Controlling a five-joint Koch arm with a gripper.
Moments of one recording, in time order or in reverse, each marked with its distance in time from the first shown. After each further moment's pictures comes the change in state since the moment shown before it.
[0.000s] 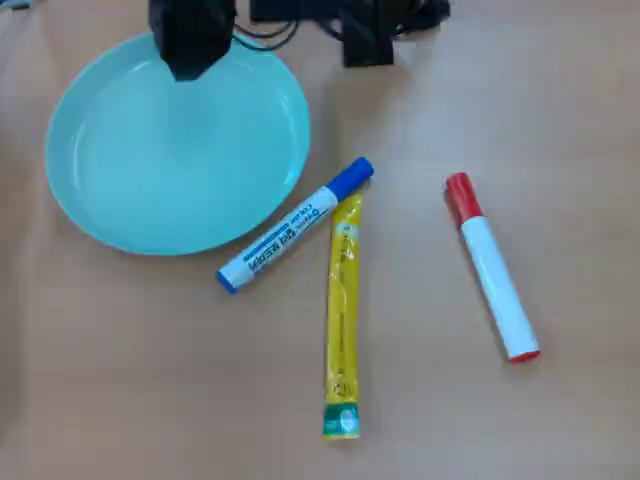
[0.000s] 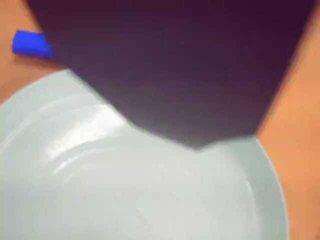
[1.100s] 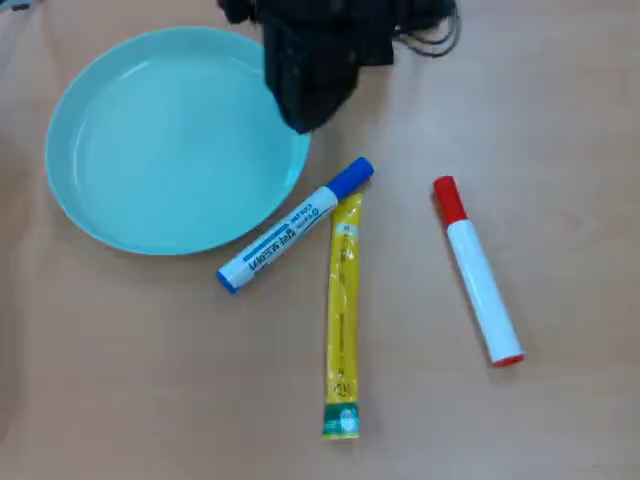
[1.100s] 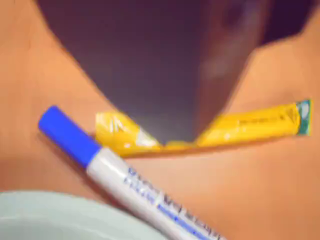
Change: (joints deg) arm -34.0 4.1 5.8 -1.3 18.2
